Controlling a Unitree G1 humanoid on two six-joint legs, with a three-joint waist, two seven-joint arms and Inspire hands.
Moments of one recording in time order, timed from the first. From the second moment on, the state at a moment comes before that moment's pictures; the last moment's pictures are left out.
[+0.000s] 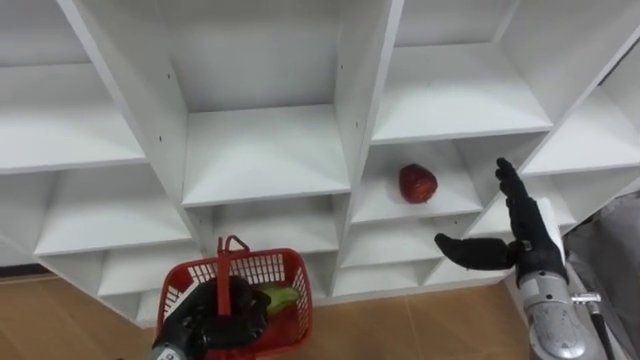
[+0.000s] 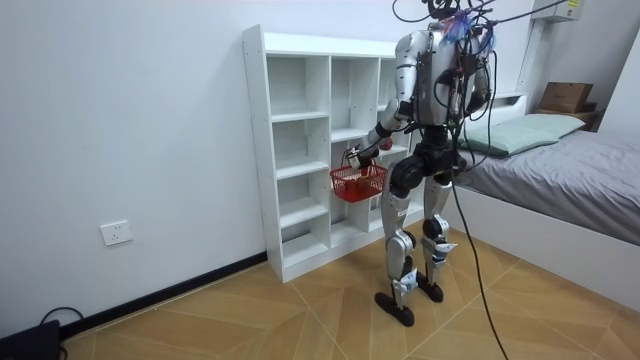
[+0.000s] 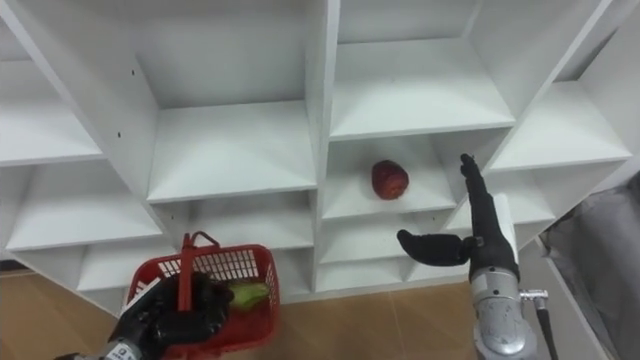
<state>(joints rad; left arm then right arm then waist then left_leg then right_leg) 0.19 0.31 -0.16 0.55 -0.32 -0.18 -0.31 0.06 -0.35 0.09 0.43 0.01 -0.26 -0.24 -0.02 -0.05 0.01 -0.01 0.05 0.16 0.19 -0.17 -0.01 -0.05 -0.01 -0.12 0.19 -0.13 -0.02</state>
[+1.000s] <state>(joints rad) 0.17 0.31 -0.17 0.59 -0.31 -0.14 -0.38 -0.27 -0.41 0.10 0.80 -0.04 -0.26 -0.20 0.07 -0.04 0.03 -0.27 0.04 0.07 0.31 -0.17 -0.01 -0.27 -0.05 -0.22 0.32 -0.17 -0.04</state>
